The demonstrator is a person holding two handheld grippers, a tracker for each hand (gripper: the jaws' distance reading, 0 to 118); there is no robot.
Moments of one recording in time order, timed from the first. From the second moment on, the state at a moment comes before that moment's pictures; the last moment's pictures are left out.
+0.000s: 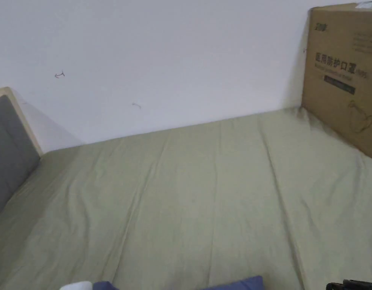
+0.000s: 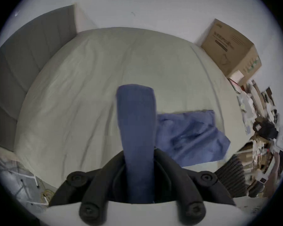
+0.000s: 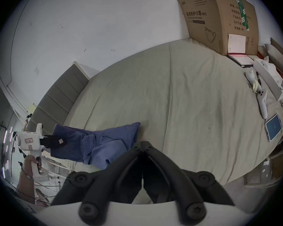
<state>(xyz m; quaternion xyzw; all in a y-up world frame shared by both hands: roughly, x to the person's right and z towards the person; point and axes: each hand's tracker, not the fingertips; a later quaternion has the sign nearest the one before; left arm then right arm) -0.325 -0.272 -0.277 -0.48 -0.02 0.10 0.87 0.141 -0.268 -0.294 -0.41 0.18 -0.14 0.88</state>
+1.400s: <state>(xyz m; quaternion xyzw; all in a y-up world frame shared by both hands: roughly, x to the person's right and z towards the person) -0.194 -0.265 -0.306 -0.40 -0.23 0.13 0.88 0.170 -0.265 -0.280 -0.38 0.15 -0.17 0.89</state>
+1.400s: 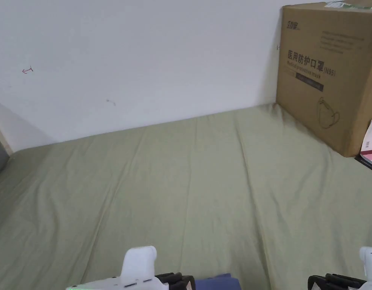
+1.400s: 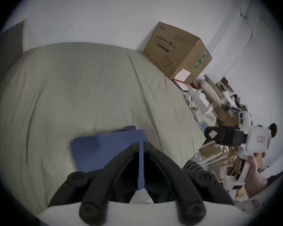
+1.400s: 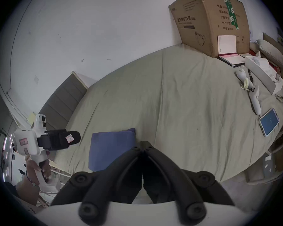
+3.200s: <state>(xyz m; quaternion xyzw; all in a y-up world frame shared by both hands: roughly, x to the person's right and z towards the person) -0.230 -0.181 -0.241 0.01 0.09 -0.01 1.00 0.094 -0.175 -0.285 0.00 0.07 -0.02 1.00</state>
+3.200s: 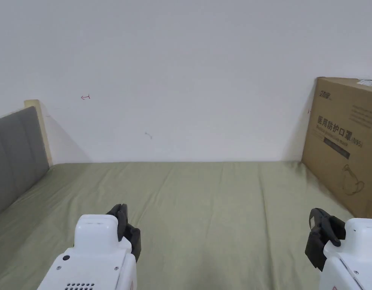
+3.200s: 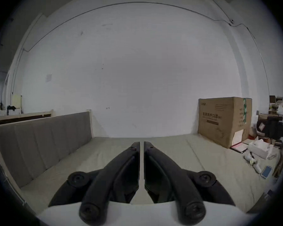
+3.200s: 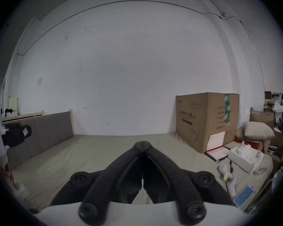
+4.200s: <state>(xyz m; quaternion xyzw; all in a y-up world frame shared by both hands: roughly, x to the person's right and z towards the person) -0.331 -0.266 -0.255 -0.28 -0.12 0.25 0.92 0.079 -0.393 -0.364 -0.59 0.25 -0.17 0.75</state>
